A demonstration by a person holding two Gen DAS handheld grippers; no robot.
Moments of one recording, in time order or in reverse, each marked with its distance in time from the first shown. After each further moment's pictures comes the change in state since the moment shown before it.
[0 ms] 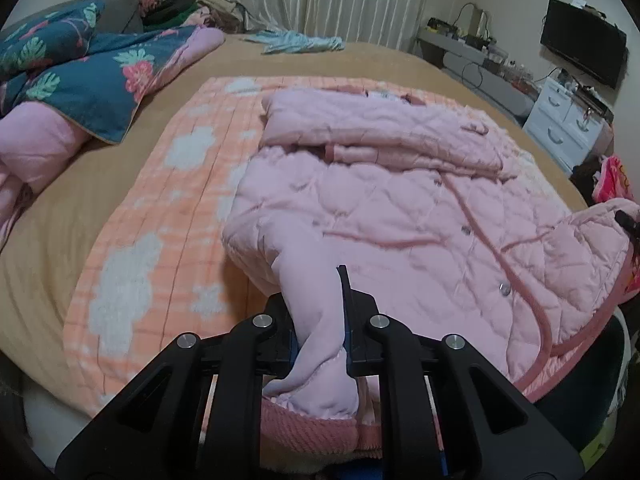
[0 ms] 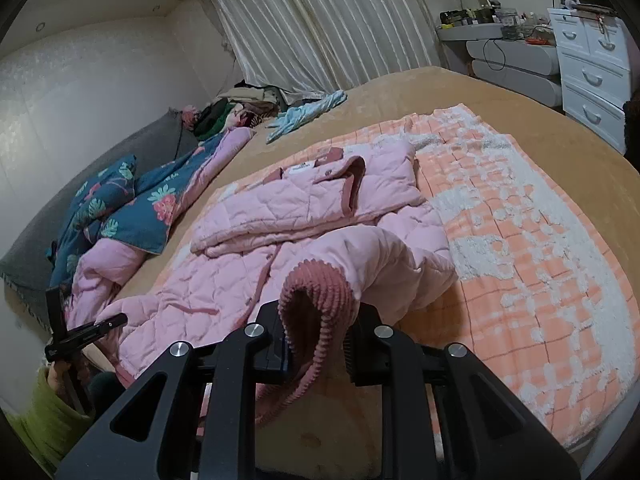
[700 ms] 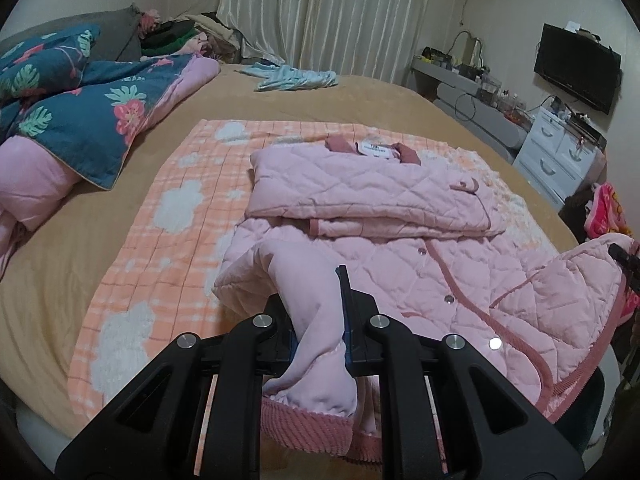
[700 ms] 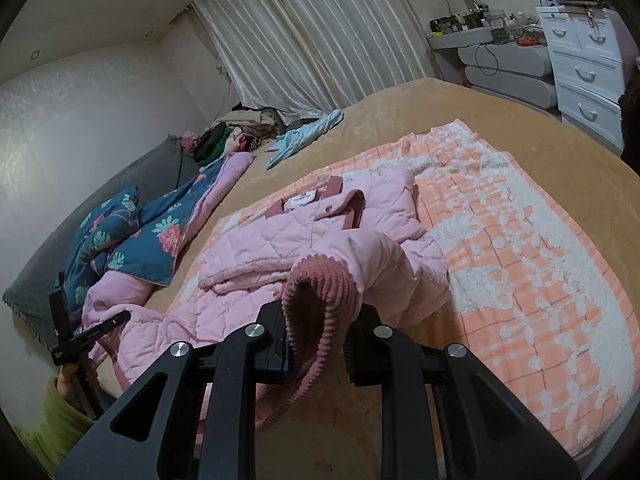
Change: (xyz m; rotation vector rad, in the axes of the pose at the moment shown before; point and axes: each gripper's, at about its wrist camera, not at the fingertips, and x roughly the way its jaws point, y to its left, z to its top) left arm -0.009 -0.009 0.063 -0.014 -0.096 -0.034; right arm -0.008 -0.005 0.037 0.057 -0.069 0.017
